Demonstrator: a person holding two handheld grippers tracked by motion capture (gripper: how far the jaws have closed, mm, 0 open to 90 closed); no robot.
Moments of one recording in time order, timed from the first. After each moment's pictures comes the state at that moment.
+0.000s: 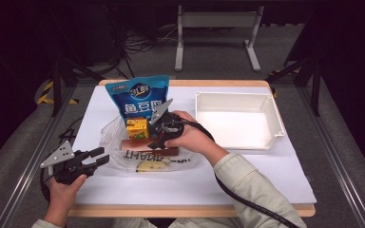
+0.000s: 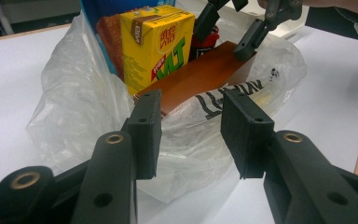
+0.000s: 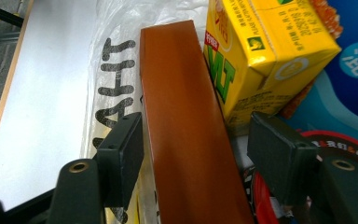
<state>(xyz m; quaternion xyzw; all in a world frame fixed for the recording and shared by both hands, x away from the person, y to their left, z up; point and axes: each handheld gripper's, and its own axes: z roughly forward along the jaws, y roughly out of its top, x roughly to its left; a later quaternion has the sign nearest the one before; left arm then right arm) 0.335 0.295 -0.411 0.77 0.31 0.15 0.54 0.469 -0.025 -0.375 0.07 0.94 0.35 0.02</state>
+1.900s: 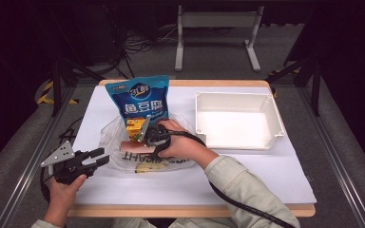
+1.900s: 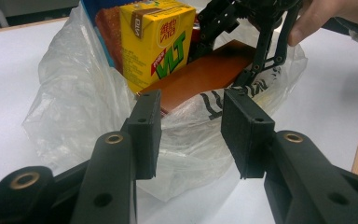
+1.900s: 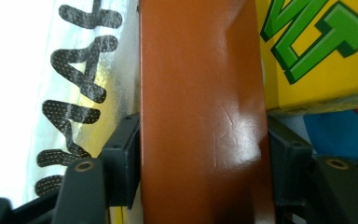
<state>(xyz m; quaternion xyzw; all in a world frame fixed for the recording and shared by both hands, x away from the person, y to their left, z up) 0.336 0.296 -0.413 0.77 0.31 0.14 0.54 0.456 0.012 -0.404 0.00 0.98 0.21 0.06</state>
